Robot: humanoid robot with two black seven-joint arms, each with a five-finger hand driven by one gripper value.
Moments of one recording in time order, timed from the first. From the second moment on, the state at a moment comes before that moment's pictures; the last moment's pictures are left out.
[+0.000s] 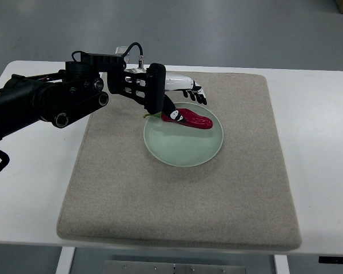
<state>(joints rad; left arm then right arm) -1.24 0.24 -0.15 -0.78 1.36 -0.26 -0.37 -0.01 0.00 0.01 0.09 -0.13 0.24 0.12</state>
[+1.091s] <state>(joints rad) -1.20 0.24 -0.17 -0.31 1.07 -0.12 -0.36 -0.01 0.00 0.01 0.09 -0.13 0.24 0.12</state>
